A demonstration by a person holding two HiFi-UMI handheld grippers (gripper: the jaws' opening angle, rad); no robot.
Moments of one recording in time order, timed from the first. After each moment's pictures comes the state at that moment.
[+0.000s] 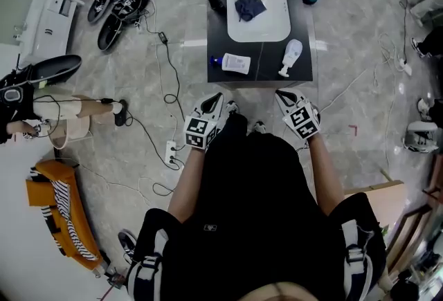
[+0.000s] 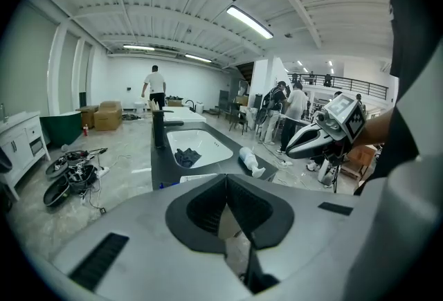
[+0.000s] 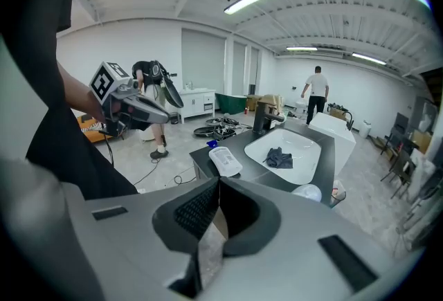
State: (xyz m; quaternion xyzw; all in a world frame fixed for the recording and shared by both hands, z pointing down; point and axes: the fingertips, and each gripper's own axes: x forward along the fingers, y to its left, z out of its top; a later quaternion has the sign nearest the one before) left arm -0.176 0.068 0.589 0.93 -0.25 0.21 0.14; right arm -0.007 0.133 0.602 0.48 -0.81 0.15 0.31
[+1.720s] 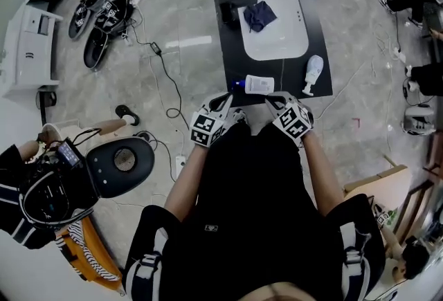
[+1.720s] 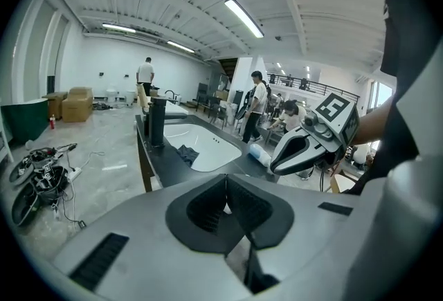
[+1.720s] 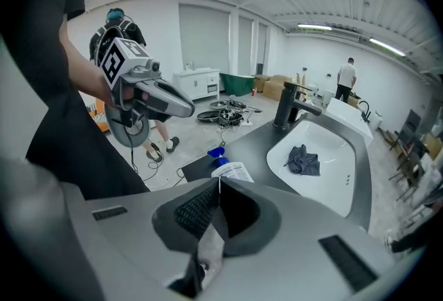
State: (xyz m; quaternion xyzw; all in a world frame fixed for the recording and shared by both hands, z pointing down) left arm -0.198 -0.069 0.627 0.95 -0.13 0.22 0.16; right arm -0.104 0.001 0.657 0.44 -0.79 0.19 0.38
